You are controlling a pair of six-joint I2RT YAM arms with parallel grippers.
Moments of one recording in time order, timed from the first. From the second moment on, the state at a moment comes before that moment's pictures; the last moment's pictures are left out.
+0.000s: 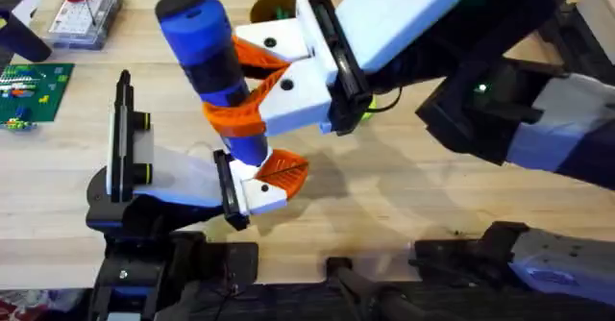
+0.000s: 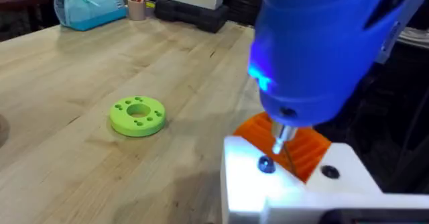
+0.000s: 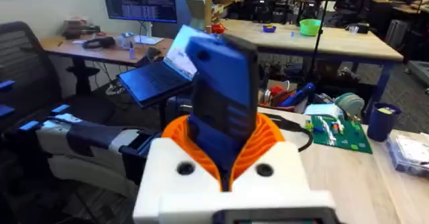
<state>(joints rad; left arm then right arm) -0.02 0.00 0.01 -0.13 1.23 -0.06 0.77 1.33 0.86 0.67 -1.05 0.13</state>
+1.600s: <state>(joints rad) -0.02 0.00 0.01 -0.13 1.23 -0.05 0.77 1.34 0.86 0.67 -1.05 0.11</state>
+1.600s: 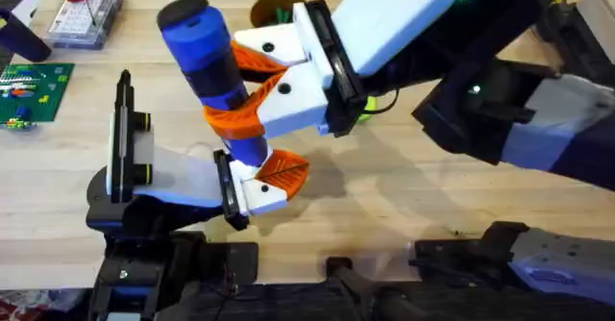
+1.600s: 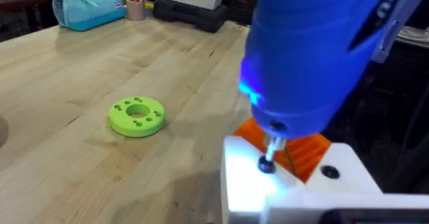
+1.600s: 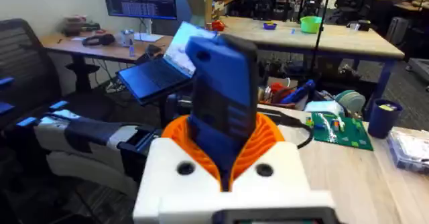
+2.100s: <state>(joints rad) -0.02 0.00 0.01 -0.13 1.23 -0.05 0.77 1.34 0.86 0.67 -1.05 0.10</state>
